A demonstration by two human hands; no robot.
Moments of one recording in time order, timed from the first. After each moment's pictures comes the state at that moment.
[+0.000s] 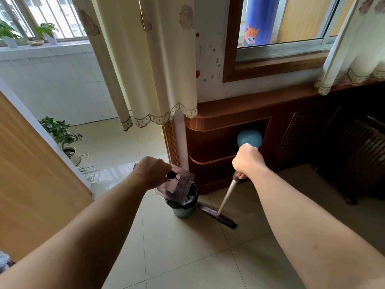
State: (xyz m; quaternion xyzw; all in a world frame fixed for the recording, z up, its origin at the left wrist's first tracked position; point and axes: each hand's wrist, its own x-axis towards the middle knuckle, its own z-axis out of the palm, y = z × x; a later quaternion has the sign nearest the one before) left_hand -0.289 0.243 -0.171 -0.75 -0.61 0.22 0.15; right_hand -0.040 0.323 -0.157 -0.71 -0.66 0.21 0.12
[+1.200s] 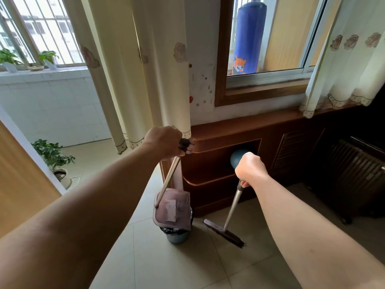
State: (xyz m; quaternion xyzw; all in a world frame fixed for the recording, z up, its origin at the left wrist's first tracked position) left_hand -0.249 0.313 -0.048 -0.71 -0.68 0.05 0.16; right_hand -0.022 0.350 -0.124 -0.74 -0.62 0.20 0.16
